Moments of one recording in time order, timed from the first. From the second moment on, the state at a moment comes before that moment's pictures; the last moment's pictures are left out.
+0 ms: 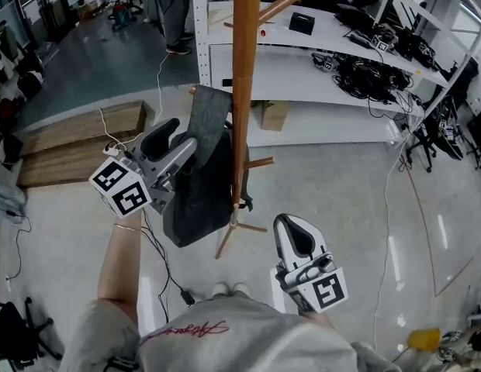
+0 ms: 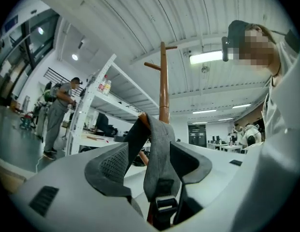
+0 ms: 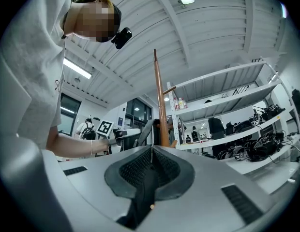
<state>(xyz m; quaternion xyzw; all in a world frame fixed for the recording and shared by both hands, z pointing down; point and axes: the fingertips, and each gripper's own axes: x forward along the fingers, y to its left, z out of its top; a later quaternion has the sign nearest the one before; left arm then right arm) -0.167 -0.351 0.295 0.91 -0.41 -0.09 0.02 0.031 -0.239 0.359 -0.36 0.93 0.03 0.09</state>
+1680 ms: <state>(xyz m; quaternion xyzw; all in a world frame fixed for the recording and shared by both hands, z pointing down) -0.095 -0.011 0.324 0.86 -0.49 -0.12 0.00 -0.004 -0.010 0.333 -0.30 0.95 0.08 0.10</state>
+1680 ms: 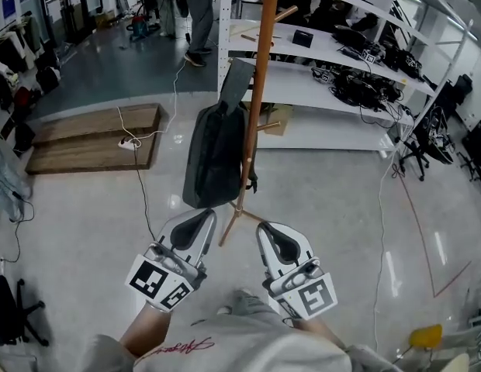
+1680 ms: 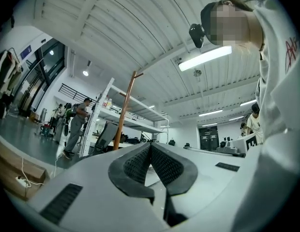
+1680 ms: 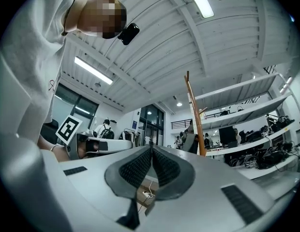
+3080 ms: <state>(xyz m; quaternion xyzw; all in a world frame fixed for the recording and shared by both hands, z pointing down) -0.036 0.020 0.330 0.86 -0.50 -0.11 0.02 0.032 0.013 0.335 -0.28 0.96 0.07 0.09</state>
